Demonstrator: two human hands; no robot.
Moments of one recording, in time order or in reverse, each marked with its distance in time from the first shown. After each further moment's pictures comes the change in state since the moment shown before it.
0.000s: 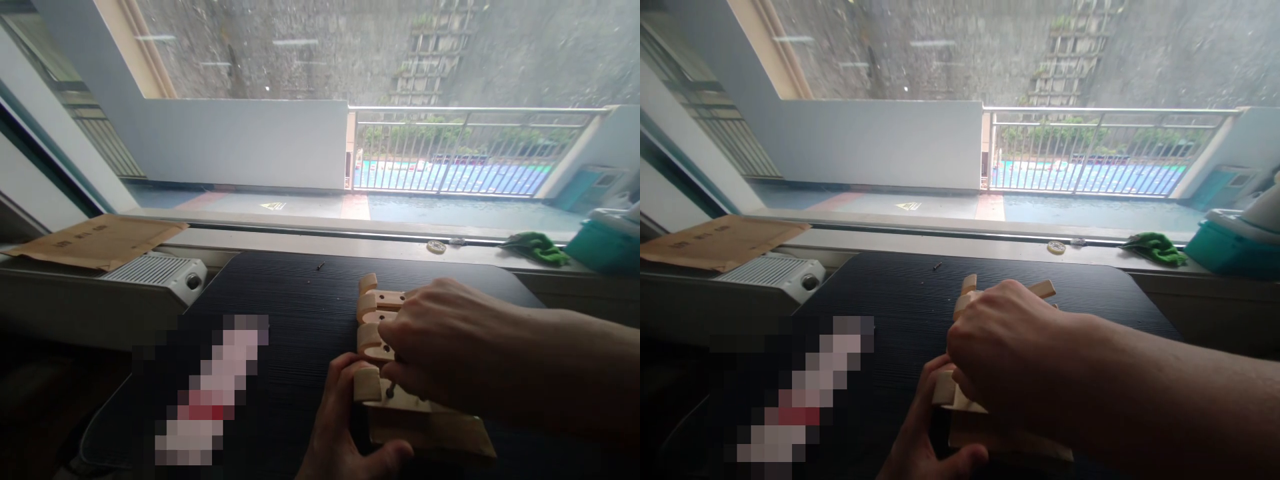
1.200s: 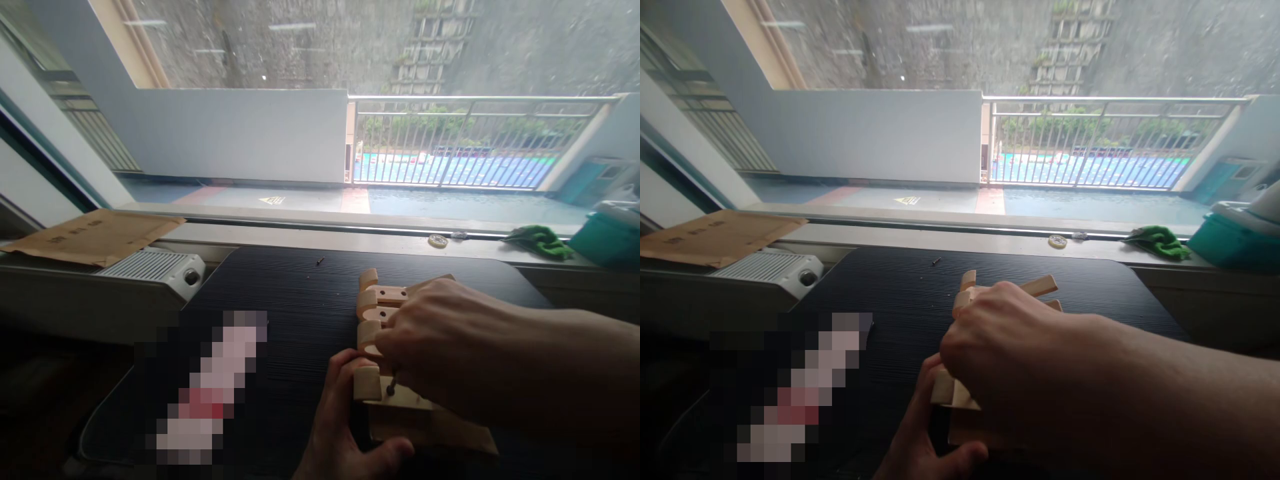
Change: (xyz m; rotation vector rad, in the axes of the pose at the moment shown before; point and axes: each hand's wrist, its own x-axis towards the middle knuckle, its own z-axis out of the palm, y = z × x) left_hand 0.000 -0.004 -0.001 0.033 -0.006 0.013; right_hand 0.002 -0.003 -0.007 -0.043 -0.137 -0.065
